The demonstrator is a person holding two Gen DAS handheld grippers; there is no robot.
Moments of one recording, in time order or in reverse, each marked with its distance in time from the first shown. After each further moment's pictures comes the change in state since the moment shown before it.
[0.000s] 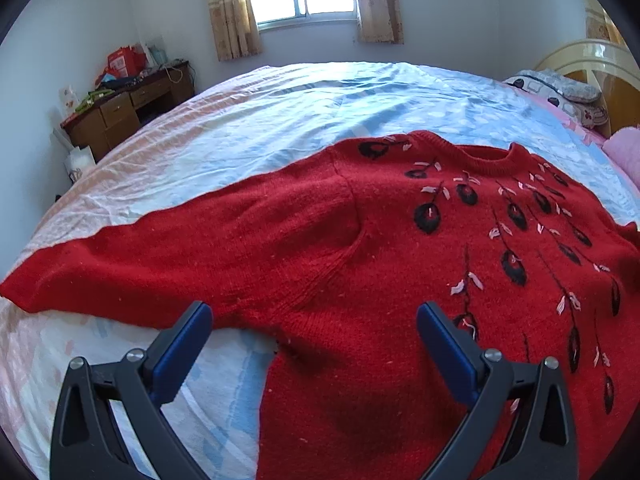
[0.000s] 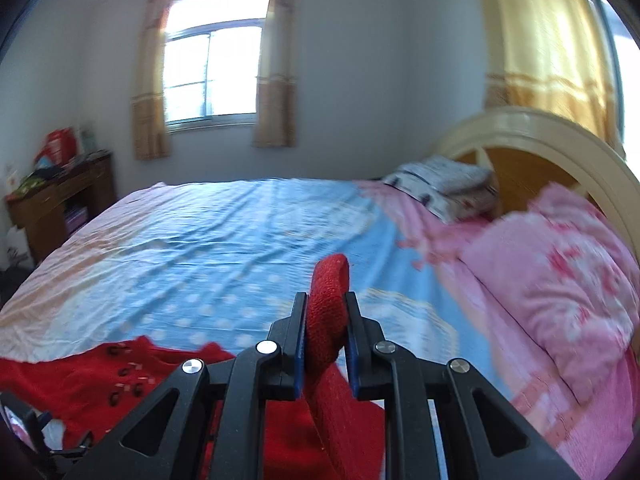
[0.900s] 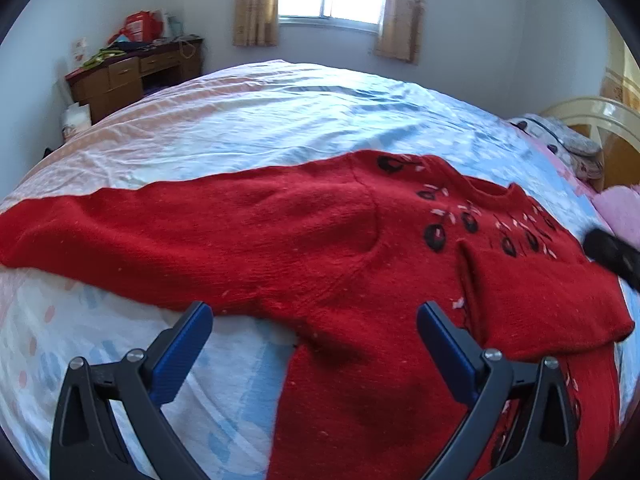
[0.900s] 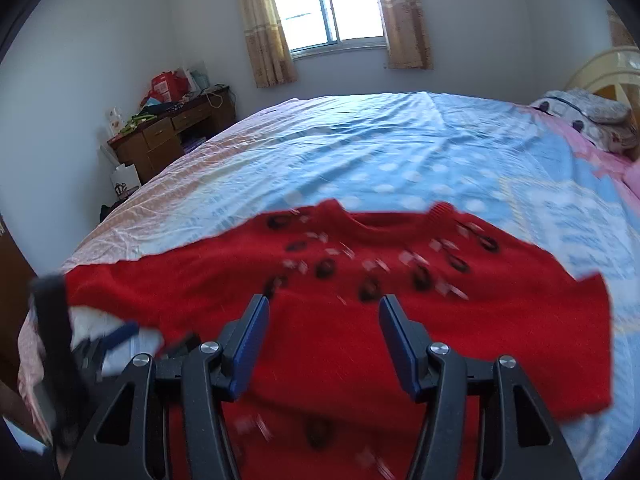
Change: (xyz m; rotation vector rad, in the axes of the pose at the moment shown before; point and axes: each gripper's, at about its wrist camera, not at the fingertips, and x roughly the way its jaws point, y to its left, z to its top) left arm -0.003 0.029 -0.003 -0.146 -0.008 -0.110; right arm 0.036 0.147 -0.150 -0.023 0.246 0.461
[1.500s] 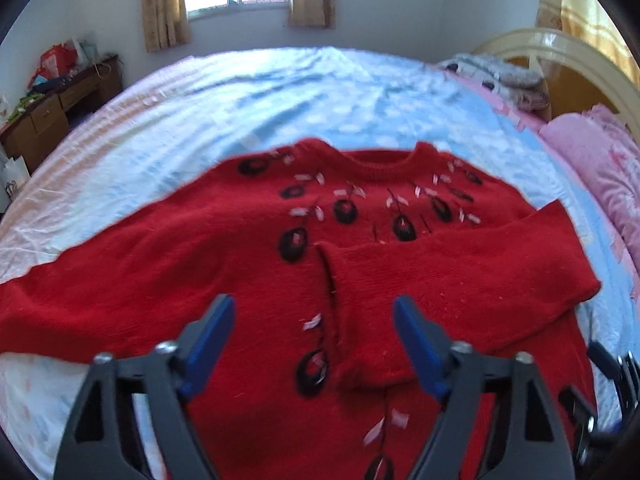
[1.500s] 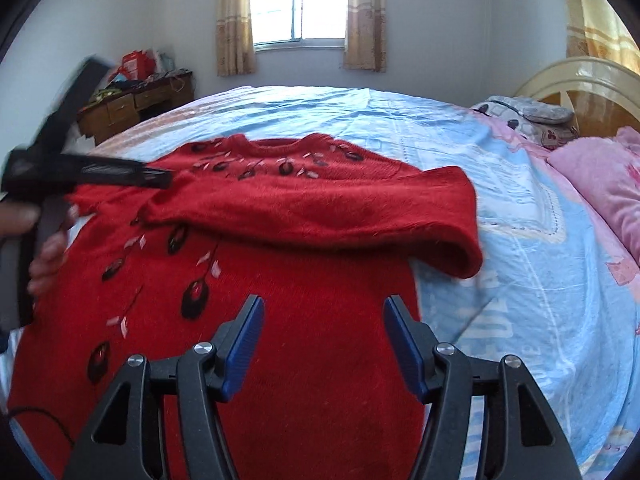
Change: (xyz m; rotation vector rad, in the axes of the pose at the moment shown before) left arm 0.014 -0.092 0.025 0.225 0.136 -0.132; right arm -0.063 -0.064 -0.110 -0.083 -0.003 -0.209
